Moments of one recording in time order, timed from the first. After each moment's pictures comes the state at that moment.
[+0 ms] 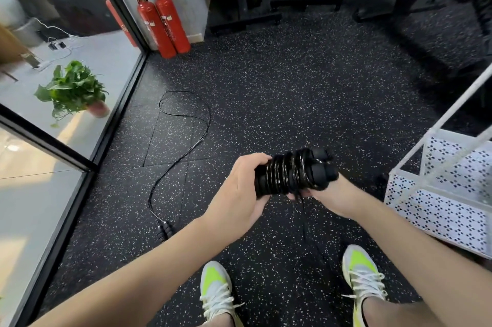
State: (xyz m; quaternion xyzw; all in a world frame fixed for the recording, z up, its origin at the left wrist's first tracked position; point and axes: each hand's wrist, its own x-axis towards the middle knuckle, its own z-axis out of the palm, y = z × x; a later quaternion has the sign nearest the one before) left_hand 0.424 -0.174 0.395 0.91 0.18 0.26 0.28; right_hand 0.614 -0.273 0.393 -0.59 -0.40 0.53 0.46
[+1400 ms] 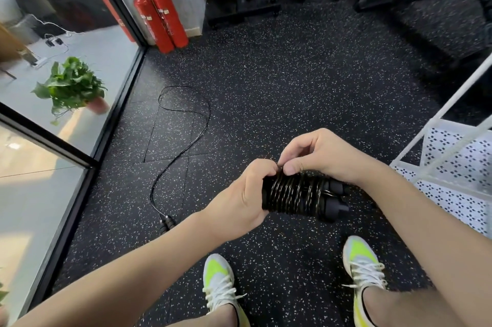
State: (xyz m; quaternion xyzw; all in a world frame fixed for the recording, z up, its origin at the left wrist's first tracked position) left_hand 0.422 -0.176 0.386 0.94 0.05 0.22 0.24; right_hand 0.634 -0.256 0.427 -0.58 -0.51 0.47 0.42
